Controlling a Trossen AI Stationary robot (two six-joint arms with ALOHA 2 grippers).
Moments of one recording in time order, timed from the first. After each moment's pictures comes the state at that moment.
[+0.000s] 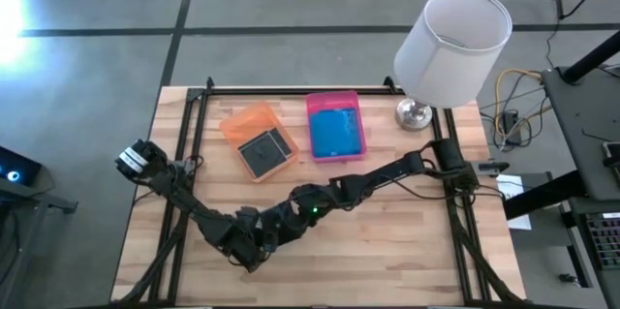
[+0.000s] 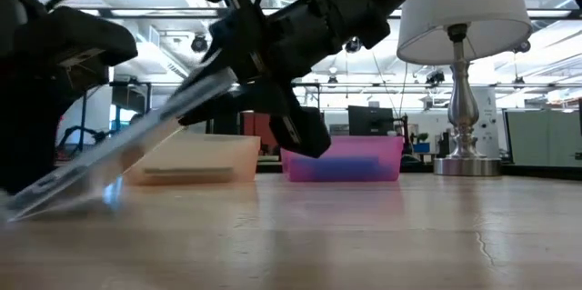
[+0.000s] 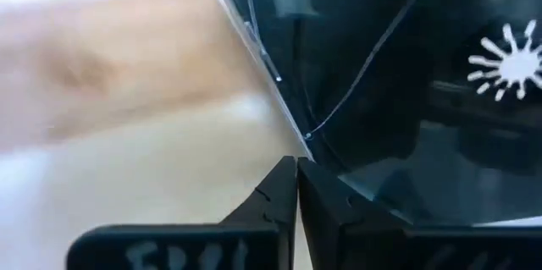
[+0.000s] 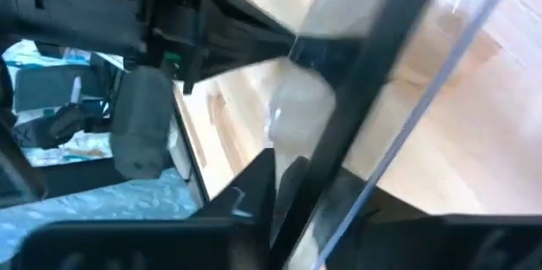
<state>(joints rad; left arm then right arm) -0.66 1.71 0.95 -0.54 -0.32 -2.01 0.20 2.12 1.37 0.13 -0.26 1.19</state>
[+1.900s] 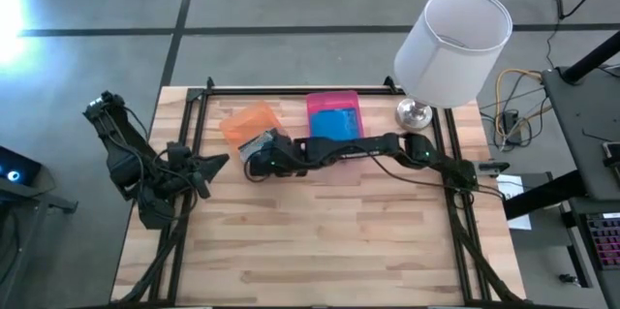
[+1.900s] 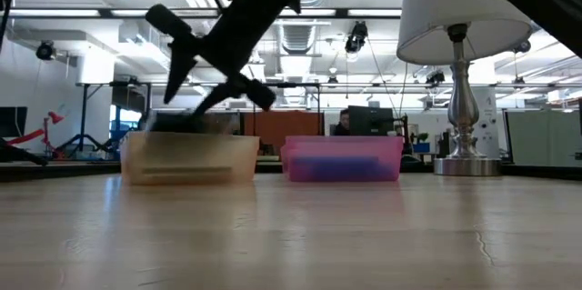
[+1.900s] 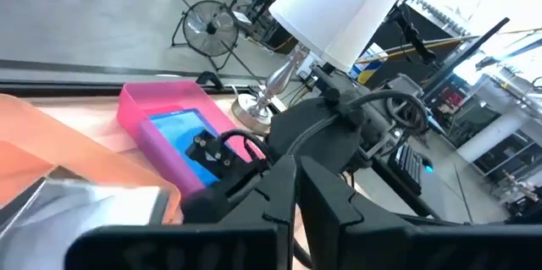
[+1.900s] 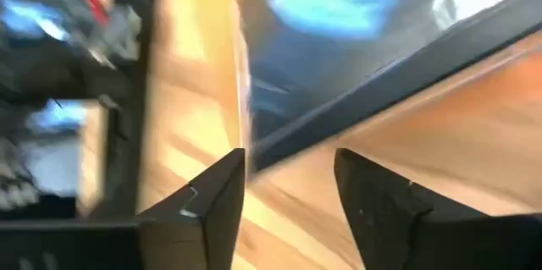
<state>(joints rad) -0.90 0.84 0.94 -0.93 -1.37 -1.54 0.00 2.38 2.13 -0.60 0.12 1.42</state>
